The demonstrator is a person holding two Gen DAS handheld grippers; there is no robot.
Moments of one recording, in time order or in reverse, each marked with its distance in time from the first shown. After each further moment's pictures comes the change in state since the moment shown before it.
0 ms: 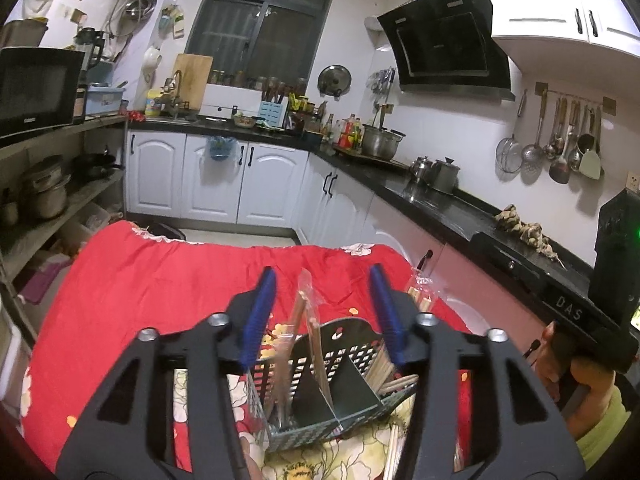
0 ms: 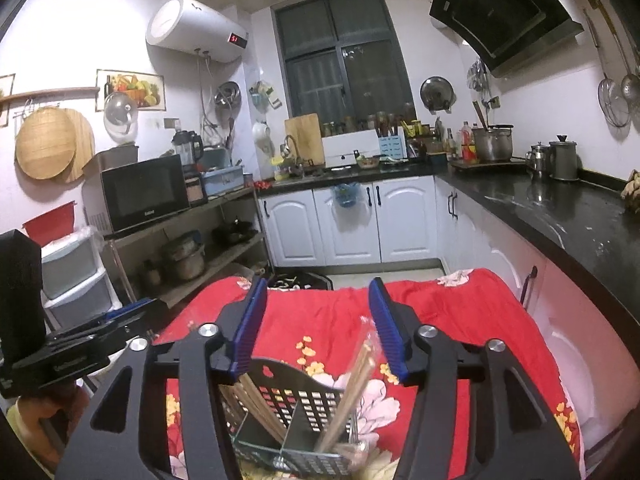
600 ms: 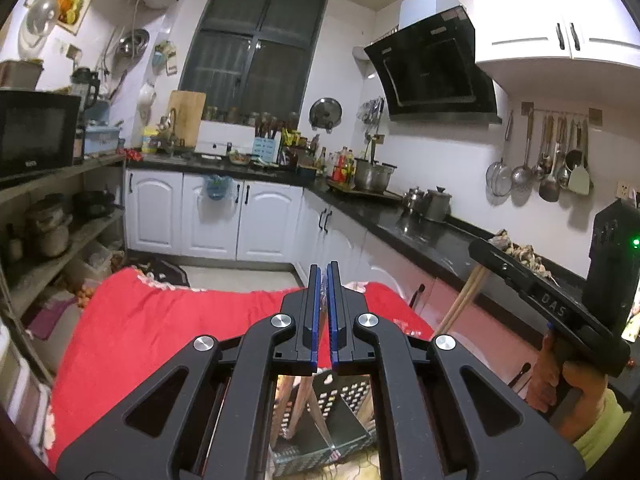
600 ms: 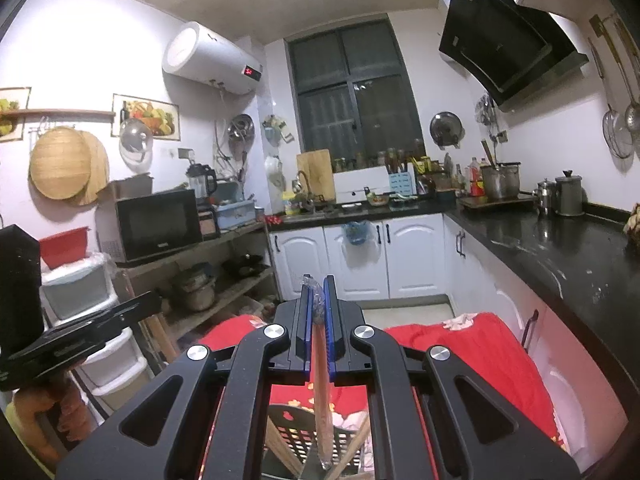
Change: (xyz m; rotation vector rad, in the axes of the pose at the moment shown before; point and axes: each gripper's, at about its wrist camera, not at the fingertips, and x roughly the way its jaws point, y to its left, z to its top) left arm -0.027 -0.018 0.040 0.041 -0.102 -0.011; right arm -0.020 0.006 0.040 -0.017 -0.118 0.035
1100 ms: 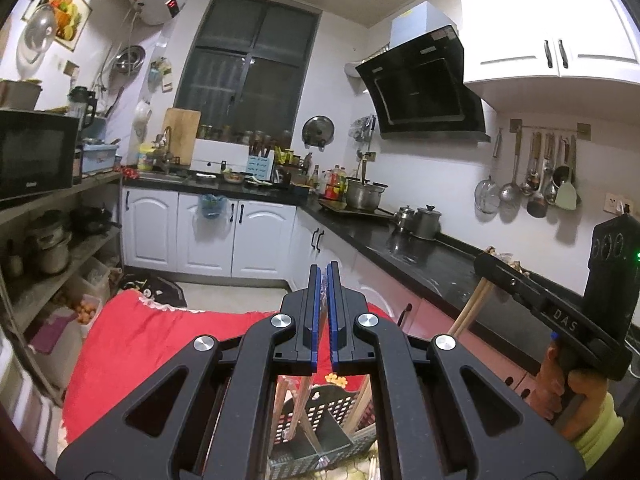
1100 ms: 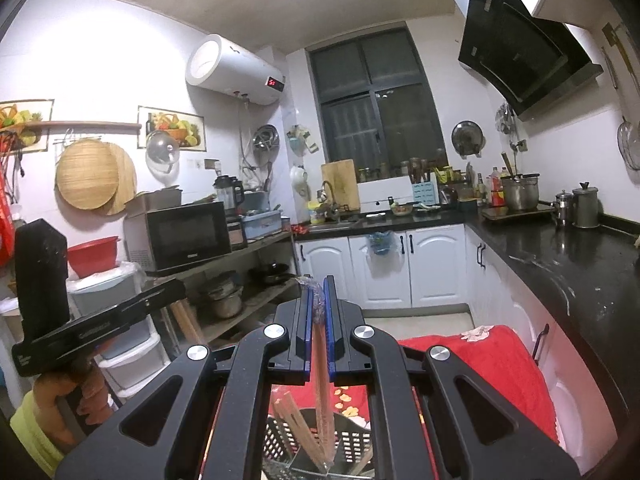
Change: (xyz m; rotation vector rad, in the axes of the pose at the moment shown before) left arm -0.033 -0.009 0.034 0.011 -0.059 -0.017; right arm -0.037 0.014 0.039 -0.019 -0.040 0.091
